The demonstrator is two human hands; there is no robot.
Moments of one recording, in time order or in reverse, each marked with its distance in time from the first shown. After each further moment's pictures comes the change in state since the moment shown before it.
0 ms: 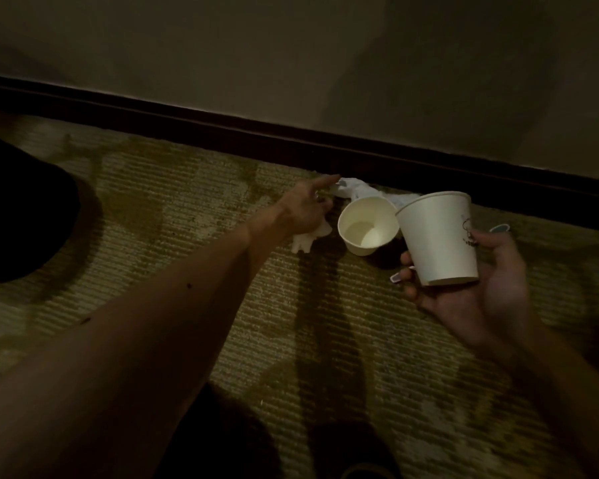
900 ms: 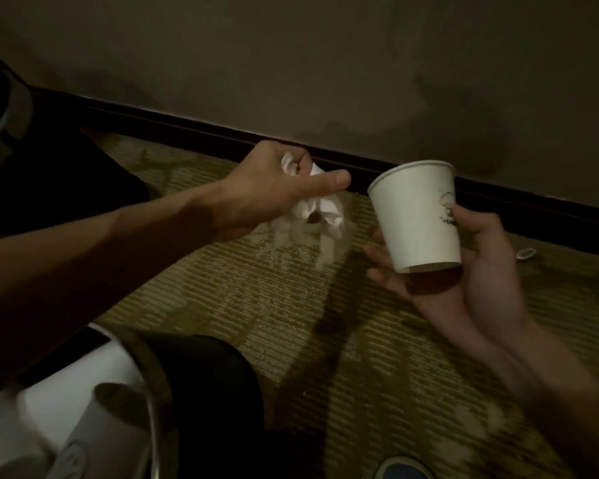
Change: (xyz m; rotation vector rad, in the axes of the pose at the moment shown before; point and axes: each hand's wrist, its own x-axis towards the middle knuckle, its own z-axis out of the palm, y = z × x) left_hand -0.149 0.034 -0.108 -0.279 0.160 0.257; right_hand -0.060 0.016 0.120 -0.021 -0.167 -0.095
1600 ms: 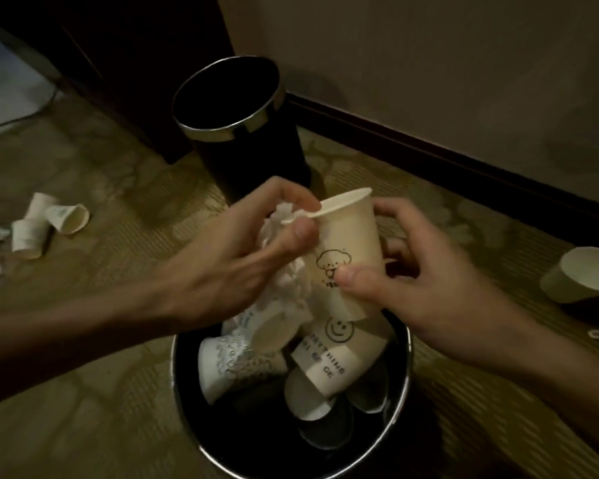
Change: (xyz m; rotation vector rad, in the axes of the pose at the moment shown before) left_hand -0.279 -0.005 -0.107 0.303 0.325 0.065; right_hand -0.072 0.109 0.178 -1.061 -0.671 -0.217
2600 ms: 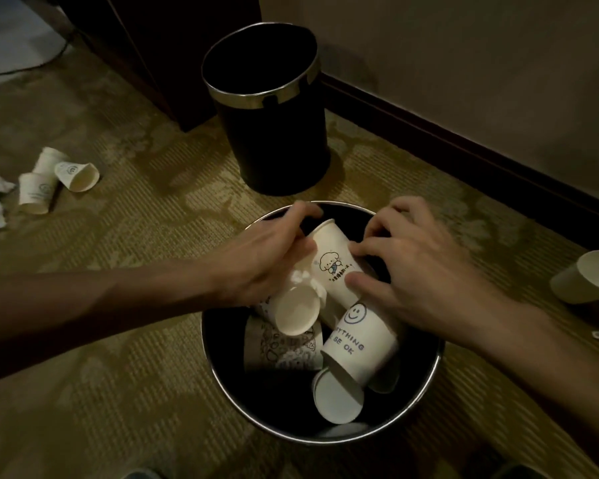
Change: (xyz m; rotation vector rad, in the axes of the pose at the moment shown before) left_hand -0.015 -0.064 0.010 0.424 -0.160 -0.156; right_hand 0.026 0.018 0.026 -1.150 -0.062 -0.157
